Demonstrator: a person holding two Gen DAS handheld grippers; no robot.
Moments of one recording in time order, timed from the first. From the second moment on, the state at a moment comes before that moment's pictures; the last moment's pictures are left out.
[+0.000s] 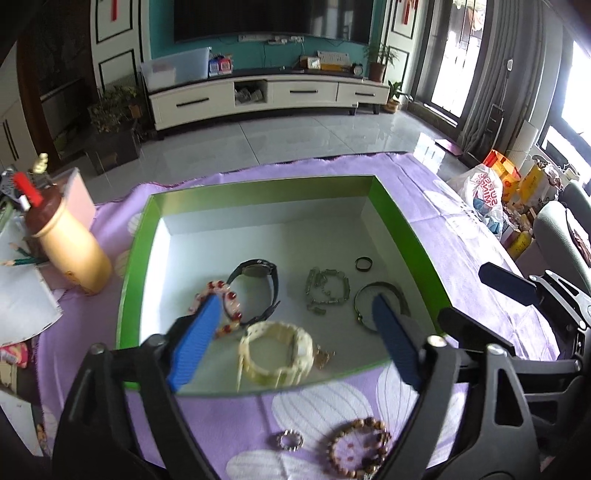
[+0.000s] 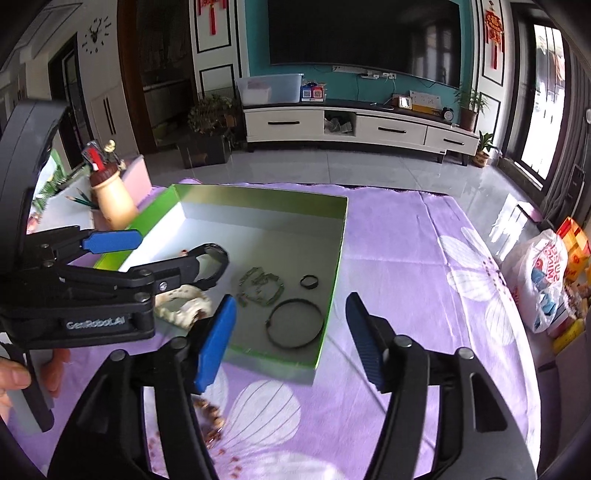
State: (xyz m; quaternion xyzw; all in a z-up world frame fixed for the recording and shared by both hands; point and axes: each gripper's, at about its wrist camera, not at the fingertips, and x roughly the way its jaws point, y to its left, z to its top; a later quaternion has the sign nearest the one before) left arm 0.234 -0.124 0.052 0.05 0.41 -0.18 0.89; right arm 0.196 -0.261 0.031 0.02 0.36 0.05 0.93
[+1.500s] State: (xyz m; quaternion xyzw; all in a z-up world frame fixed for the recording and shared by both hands) left arm 0.151 -0.052 -0.032 0.06 0.46 -0.21 0.86; right arm 0.138 -0.221 -0.030 0.02 0.40 0.06 0.91
